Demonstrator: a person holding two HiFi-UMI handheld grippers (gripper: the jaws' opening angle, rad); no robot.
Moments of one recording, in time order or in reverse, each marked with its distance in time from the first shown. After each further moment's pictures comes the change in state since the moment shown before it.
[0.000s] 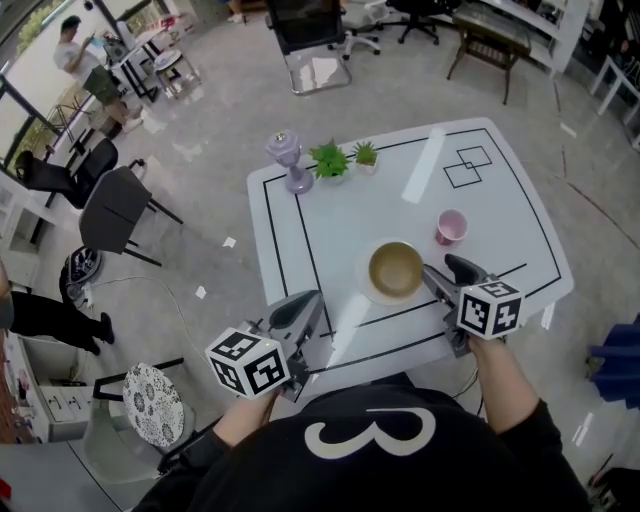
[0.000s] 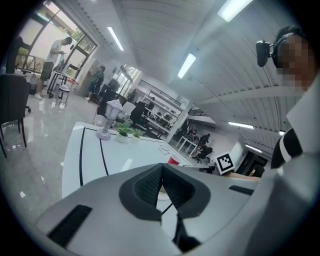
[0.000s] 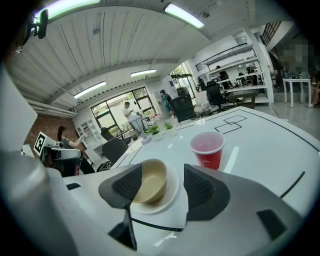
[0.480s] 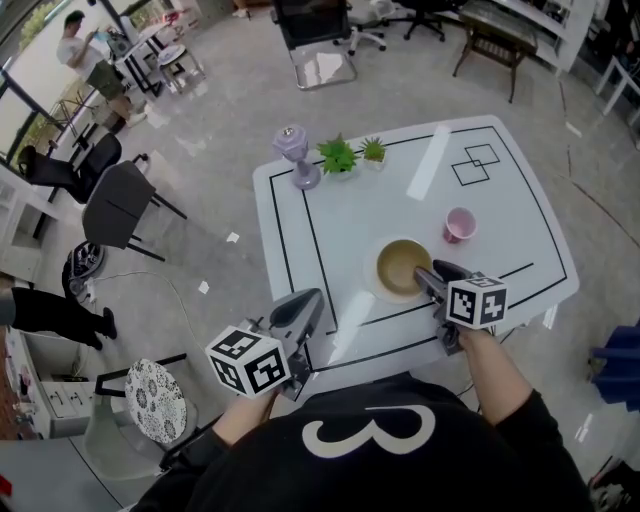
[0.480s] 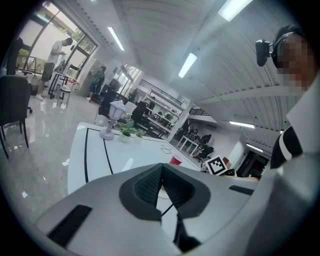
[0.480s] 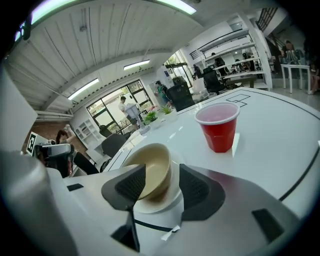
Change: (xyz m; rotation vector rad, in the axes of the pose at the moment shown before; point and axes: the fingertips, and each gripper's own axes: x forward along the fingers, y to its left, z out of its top) left arm -0.007 0.011 -0.001 -0.002 0.007 0.012; right arm 0.040 0.002 -0.038 0.088 0.103 0.008
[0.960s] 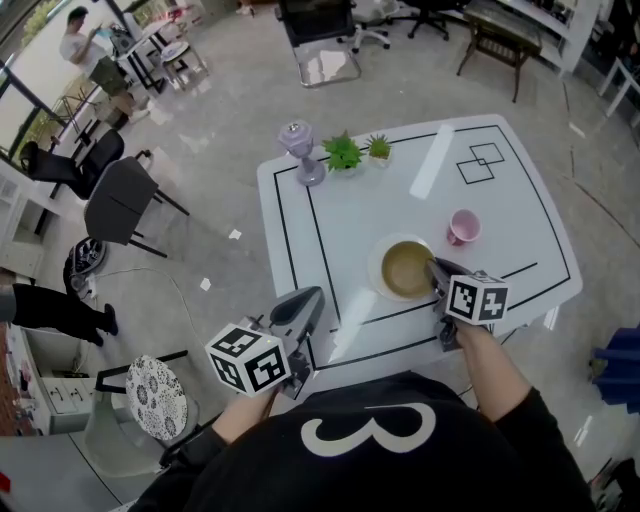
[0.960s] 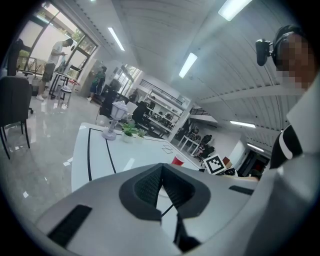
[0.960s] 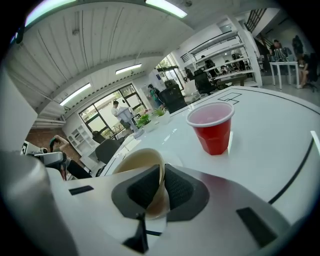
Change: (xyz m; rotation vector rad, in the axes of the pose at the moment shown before) left arm -0.005 0.005 -0.002 0.002 0.002 0.009; right arm 0.005 -0.005 0.006 0.071 -0.048 -0.060
